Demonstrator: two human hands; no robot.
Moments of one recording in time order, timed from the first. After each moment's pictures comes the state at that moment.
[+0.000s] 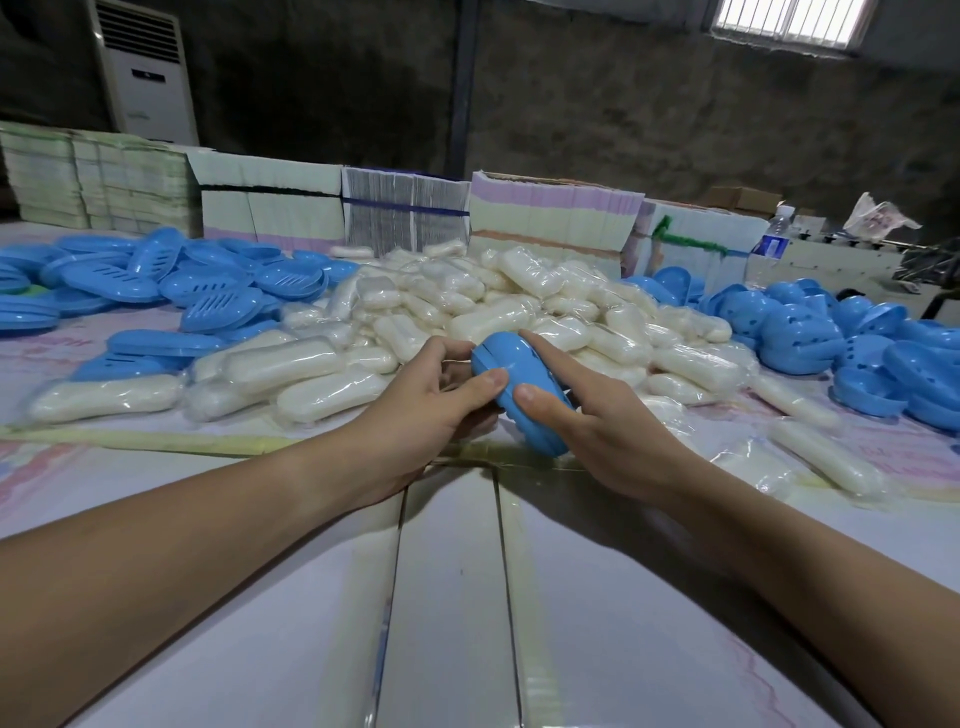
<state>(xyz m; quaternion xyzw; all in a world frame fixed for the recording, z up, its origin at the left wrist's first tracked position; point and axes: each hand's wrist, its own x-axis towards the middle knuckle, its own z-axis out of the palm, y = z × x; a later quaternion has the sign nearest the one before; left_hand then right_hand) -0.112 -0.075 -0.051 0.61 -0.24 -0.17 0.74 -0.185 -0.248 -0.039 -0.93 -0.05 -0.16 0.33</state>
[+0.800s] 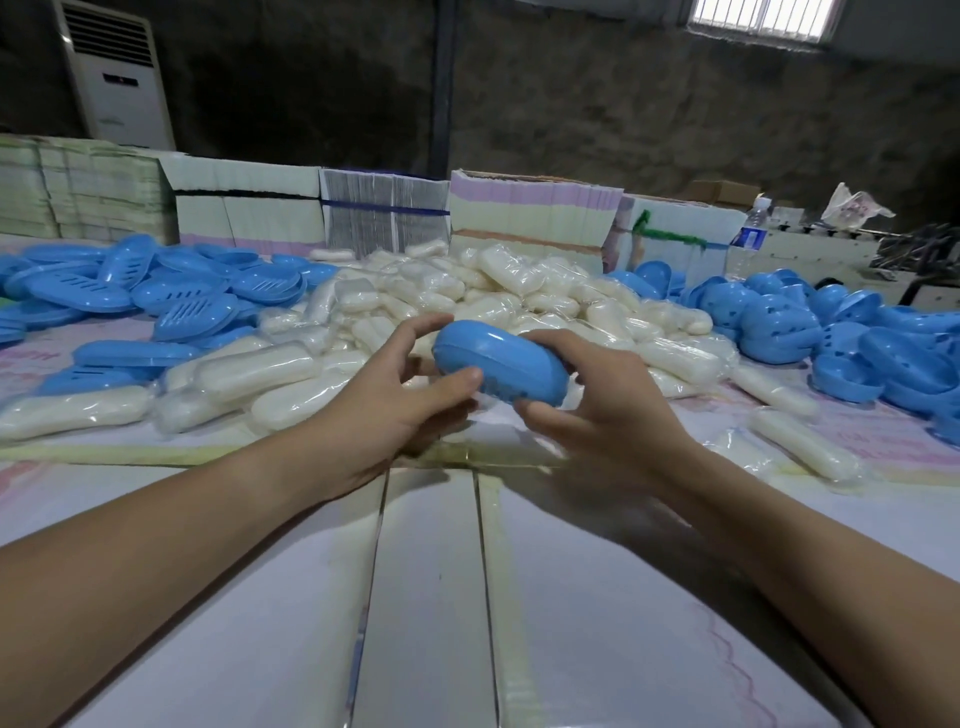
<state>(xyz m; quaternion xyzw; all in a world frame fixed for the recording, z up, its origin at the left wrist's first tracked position) -0.105 -0.065 -0.047 0.61 -0.29 -0.16 0.72 -0.190 -0.257 -0.030 -0.93 -0.06 -0.31 0.20</state>
